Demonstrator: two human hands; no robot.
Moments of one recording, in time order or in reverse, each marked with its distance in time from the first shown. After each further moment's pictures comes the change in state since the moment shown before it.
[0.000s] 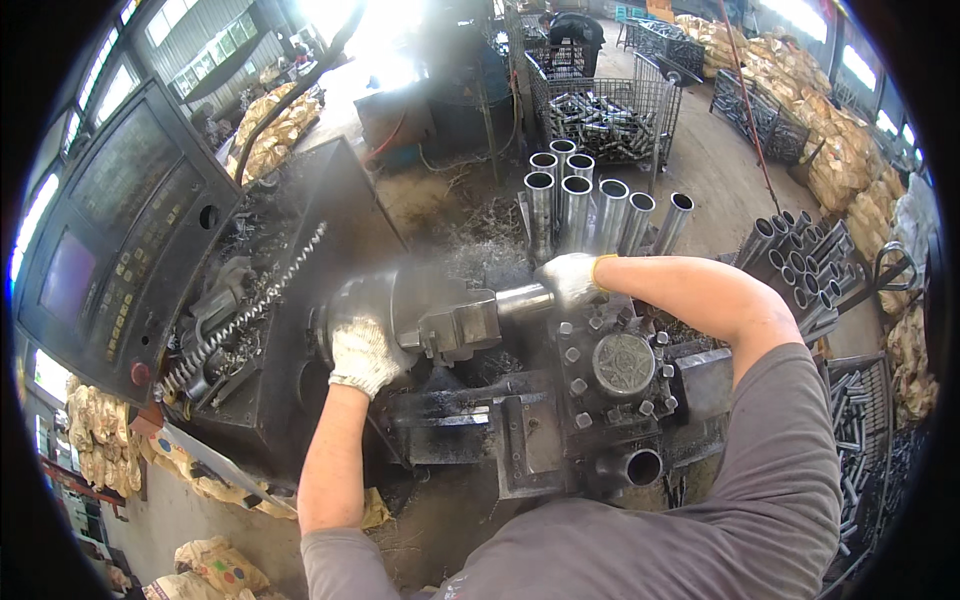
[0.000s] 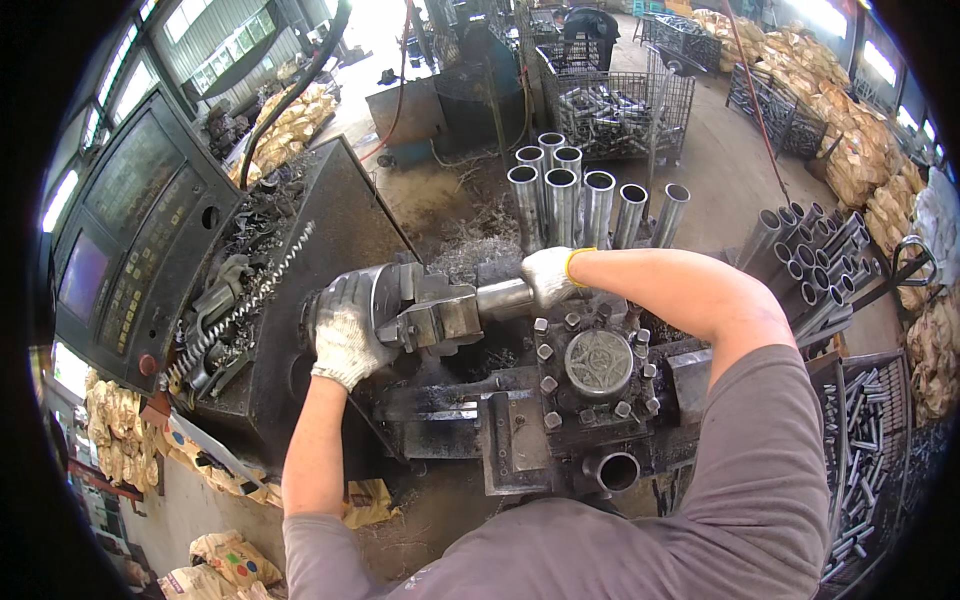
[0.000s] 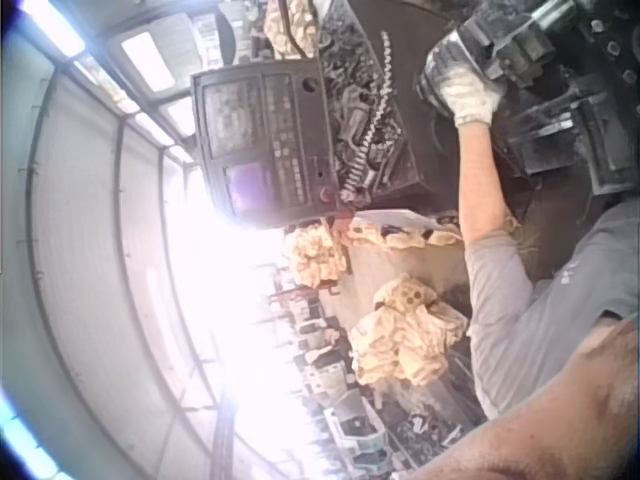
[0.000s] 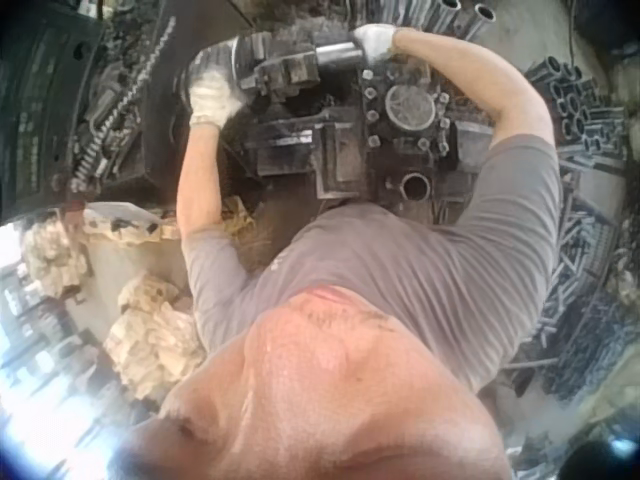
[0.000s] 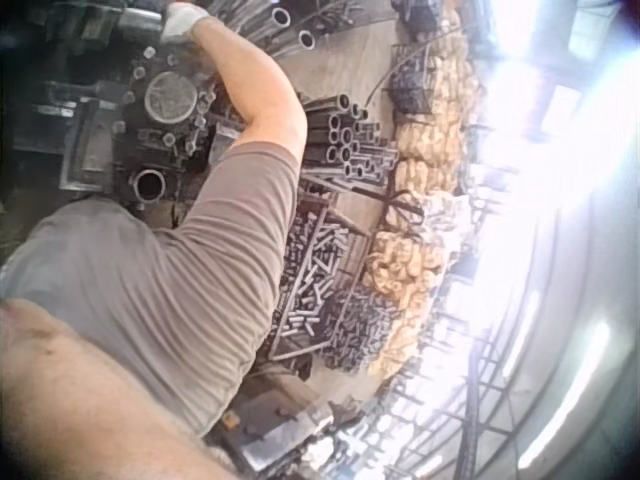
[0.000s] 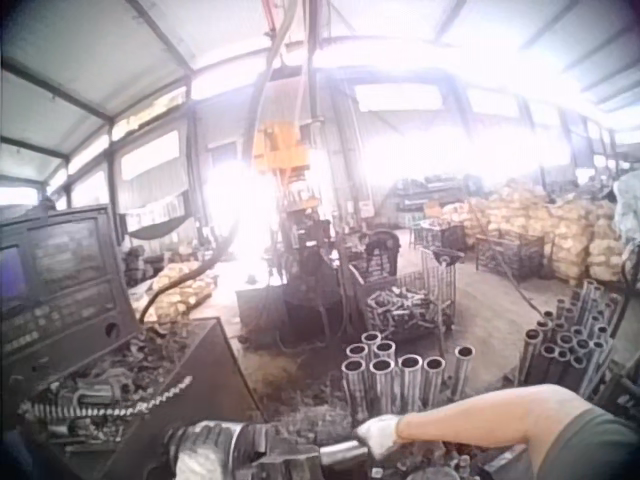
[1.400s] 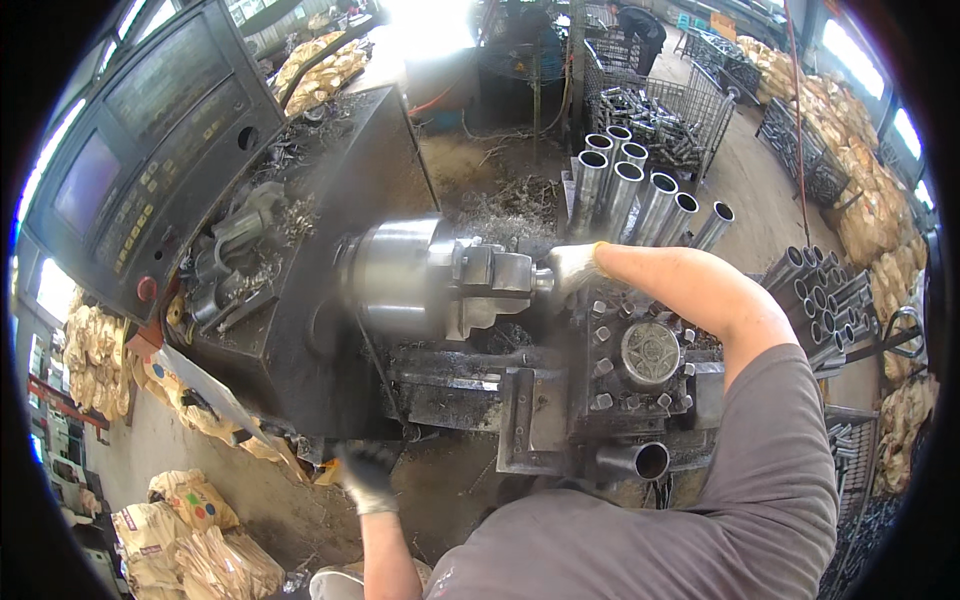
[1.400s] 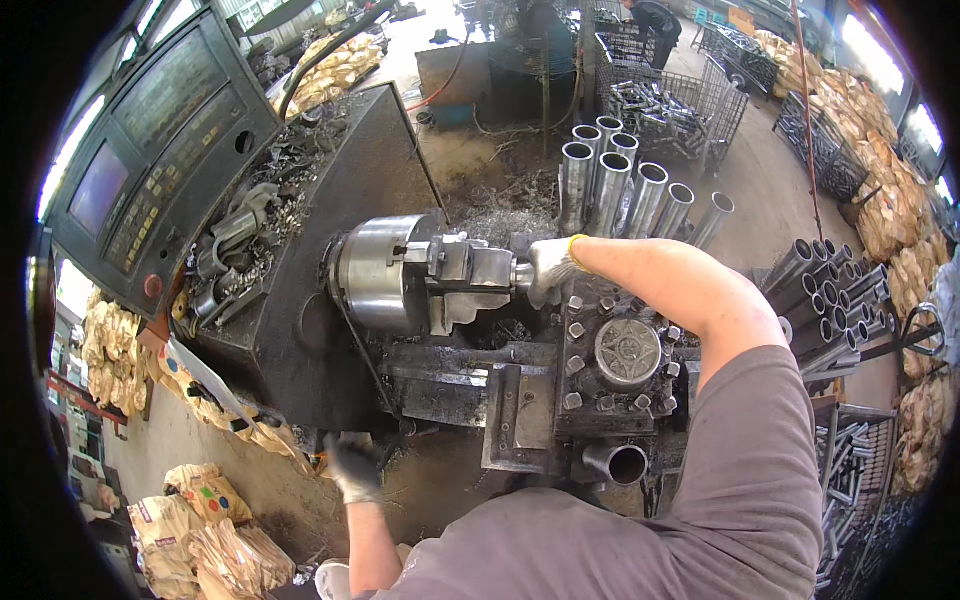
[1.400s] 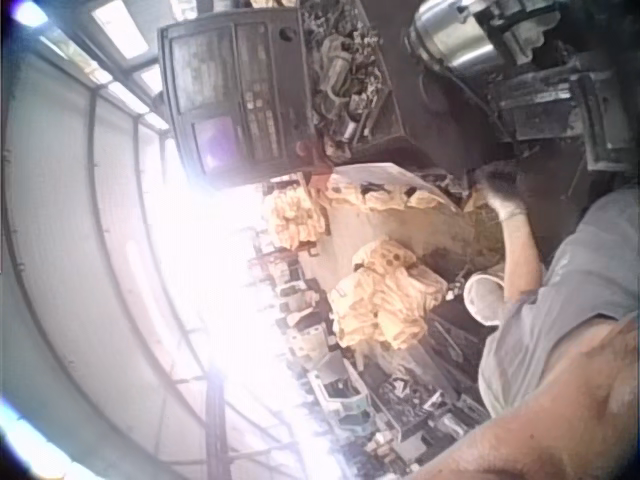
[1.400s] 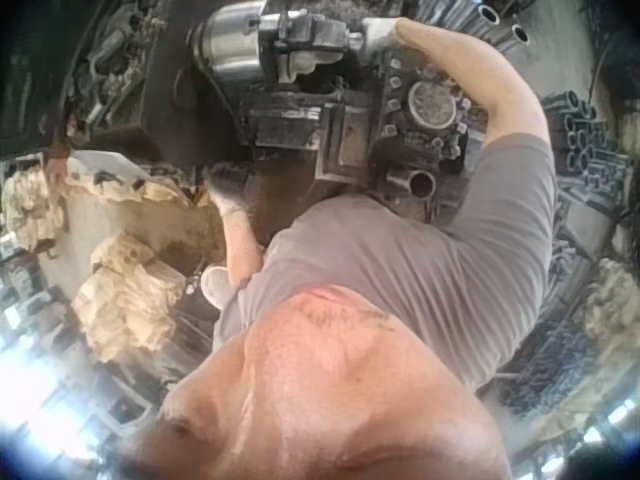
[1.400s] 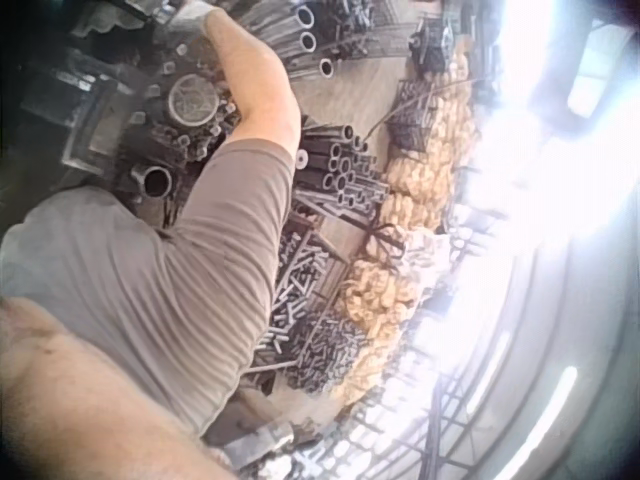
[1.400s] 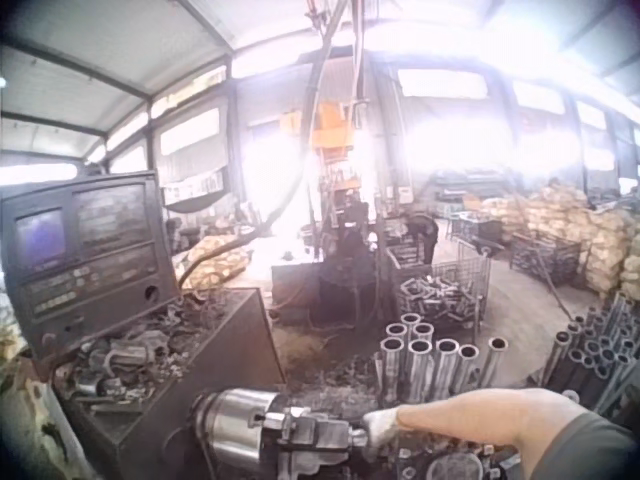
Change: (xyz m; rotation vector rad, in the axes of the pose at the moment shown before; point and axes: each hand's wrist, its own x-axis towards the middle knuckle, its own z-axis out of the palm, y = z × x) left_hand -0.312 0.032 0.116 -1.936 0.735 -1.390; right_hand 0.031 -0.047 -0.005 0.573 -0.287 0.093
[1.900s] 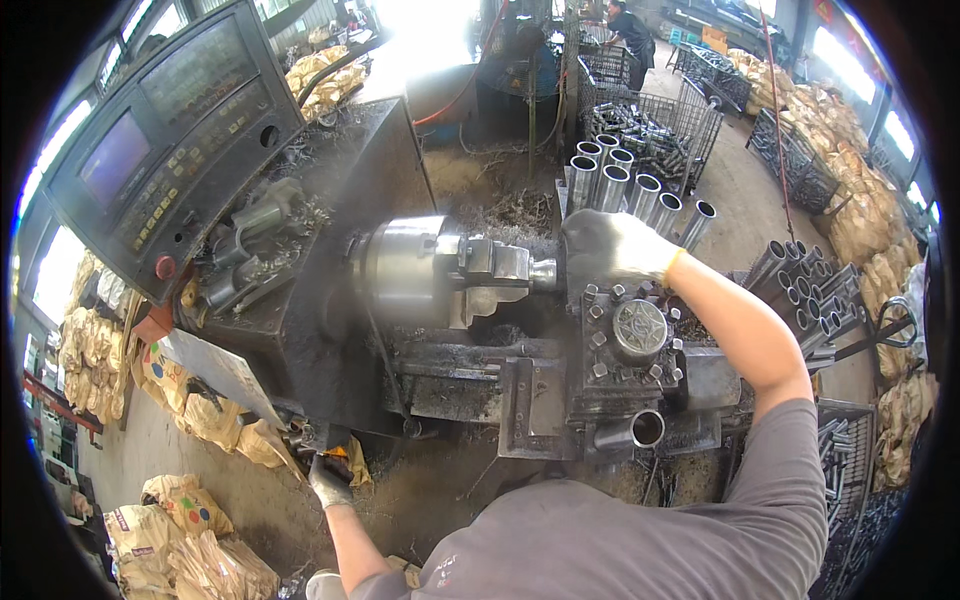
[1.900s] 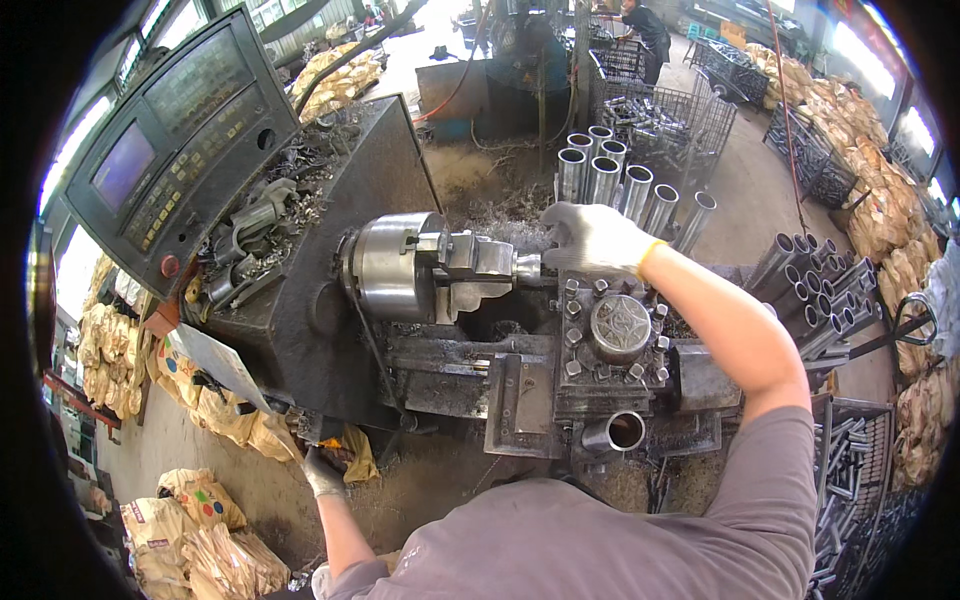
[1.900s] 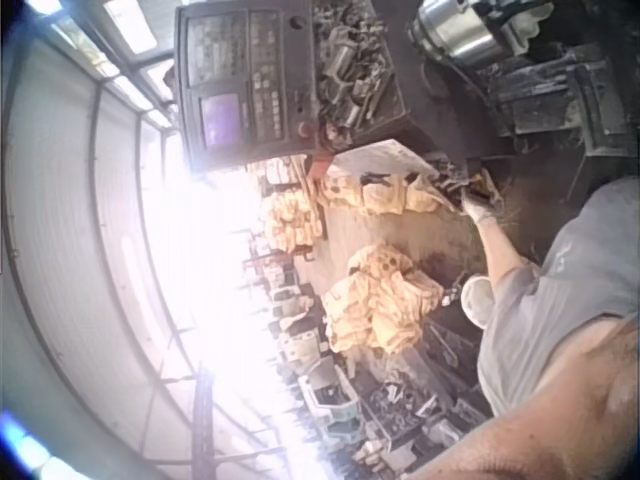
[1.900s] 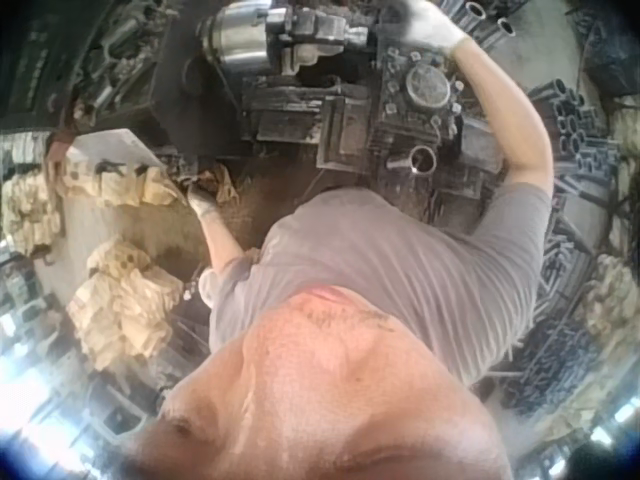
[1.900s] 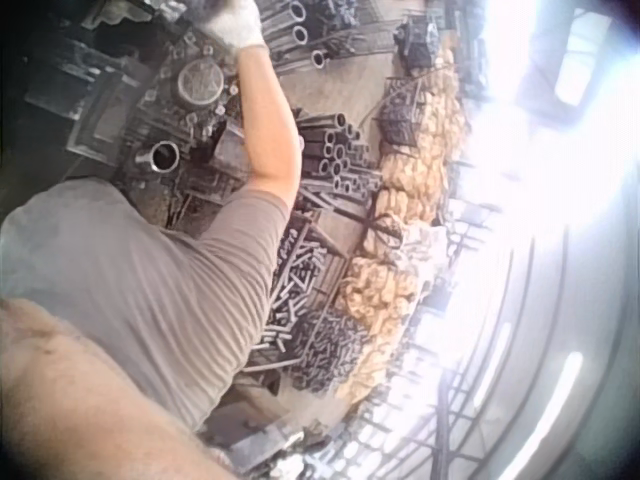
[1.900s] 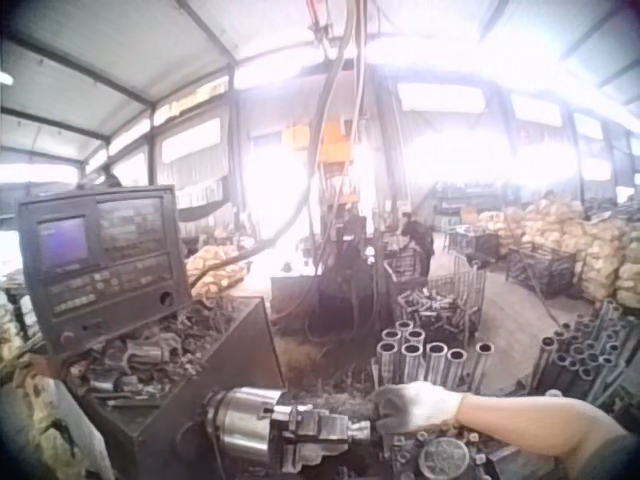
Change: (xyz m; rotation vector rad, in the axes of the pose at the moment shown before) left_hand 0.083 0.041 -0.142 0.031 0.162 -0.089; right_hand -0.154 -0.033 0.014 -0.180 0.751 -0.298
